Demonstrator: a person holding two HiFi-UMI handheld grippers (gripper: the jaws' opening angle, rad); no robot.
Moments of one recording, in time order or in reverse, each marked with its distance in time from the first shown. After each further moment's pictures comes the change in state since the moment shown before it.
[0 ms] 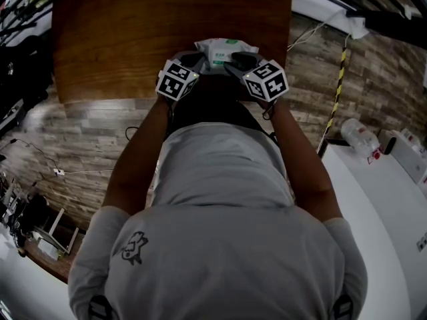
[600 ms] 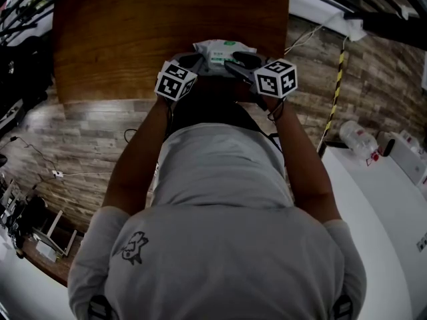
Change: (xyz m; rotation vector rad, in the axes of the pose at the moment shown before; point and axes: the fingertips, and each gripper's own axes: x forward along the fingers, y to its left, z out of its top) left arm -0.003 -0.003 0.004 -0.050 -0.013 0.008; right arm -0.024 0.002 0.020 0.200 -0.118 0.136
